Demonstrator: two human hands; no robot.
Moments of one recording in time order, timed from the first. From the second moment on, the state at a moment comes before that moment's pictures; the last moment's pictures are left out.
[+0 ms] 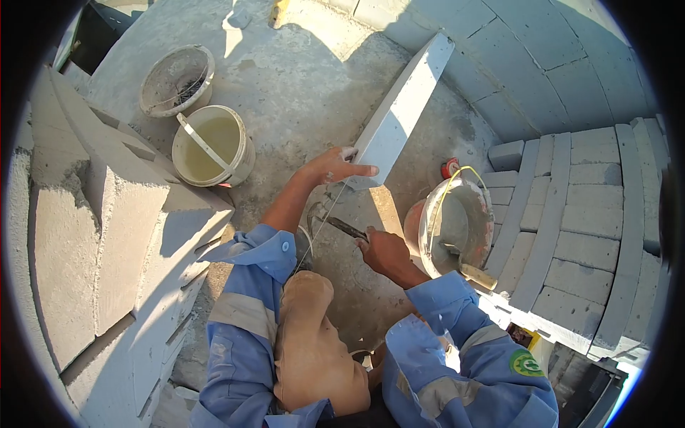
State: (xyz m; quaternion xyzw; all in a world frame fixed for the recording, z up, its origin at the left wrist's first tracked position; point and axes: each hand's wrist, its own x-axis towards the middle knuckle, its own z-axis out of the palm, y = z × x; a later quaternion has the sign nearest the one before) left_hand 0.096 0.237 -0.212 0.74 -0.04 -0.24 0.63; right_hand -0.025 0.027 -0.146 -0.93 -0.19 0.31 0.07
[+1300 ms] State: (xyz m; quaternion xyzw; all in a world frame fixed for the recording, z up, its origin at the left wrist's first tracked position) left_hand 0.101 0.217 -0.171 0.83 0.06 -0.23 0.50; right_hand -0.013 0.131 -0.336 -0.81 0.01 0.20 0.55
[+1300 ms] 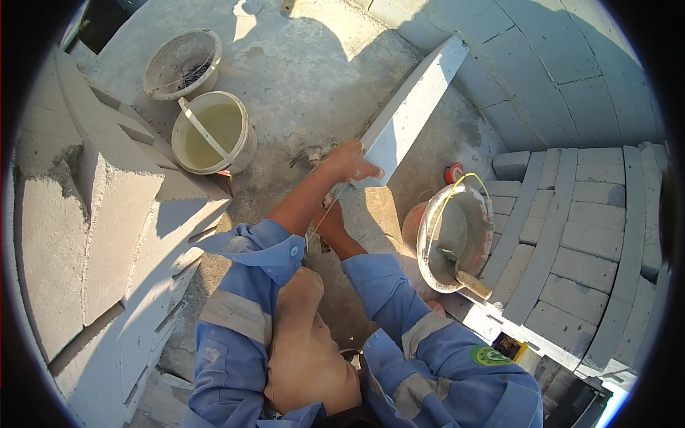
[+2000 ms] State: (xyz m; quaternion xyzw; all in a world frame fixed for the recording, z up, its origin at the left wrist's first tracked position) left_hand 0.104 0.217 -0.174 0.84 0.06 -0.25 0.48; right_hand -0.006 0.148 -0.285 -0.79 0.04 0.26 0.56
